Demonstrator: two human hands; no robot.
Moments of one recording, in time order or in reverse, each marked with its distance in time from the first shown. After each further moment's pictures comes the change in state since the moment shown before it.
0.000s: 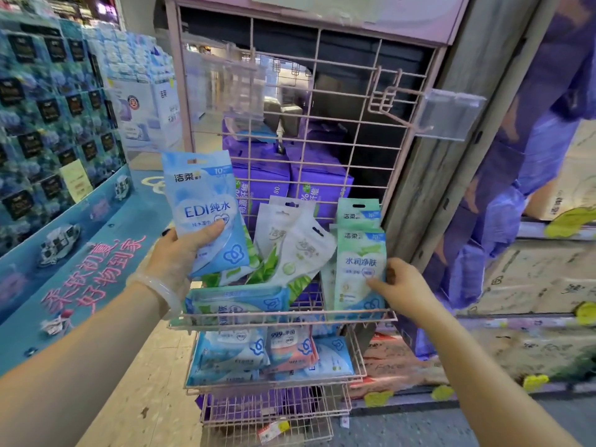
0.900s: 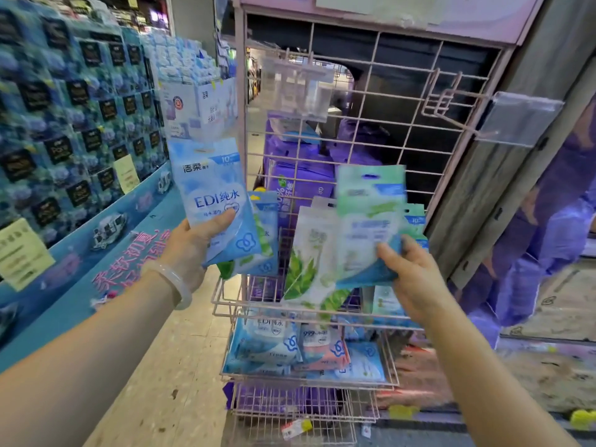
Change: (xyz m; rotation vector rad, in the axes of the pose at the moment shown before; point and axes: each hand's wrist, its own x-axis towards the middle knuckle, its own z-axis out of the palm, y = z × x) left_hand -0.007 0.023 -0.035 -0.054 0.047 0.047; right_hand -0.012 -0.062 0.033 0.922 -0.163 -0.195
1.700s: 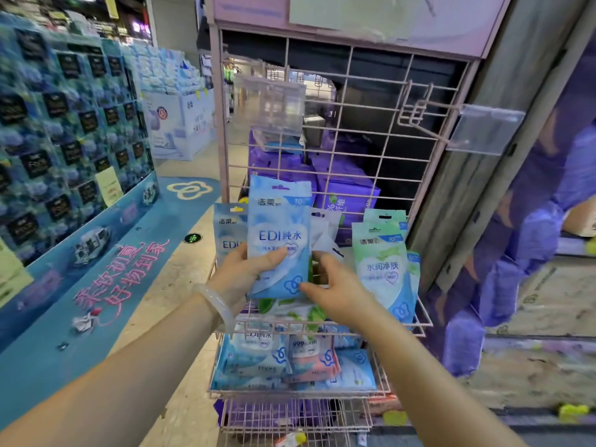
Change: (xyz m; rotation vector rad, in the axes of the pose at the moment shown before) left_hand -0.012 -0.041 0.058 0.039 -0.263 -0.139; right_hand -0.011 -0.001 0.069 -0.775 -0.261 0.071
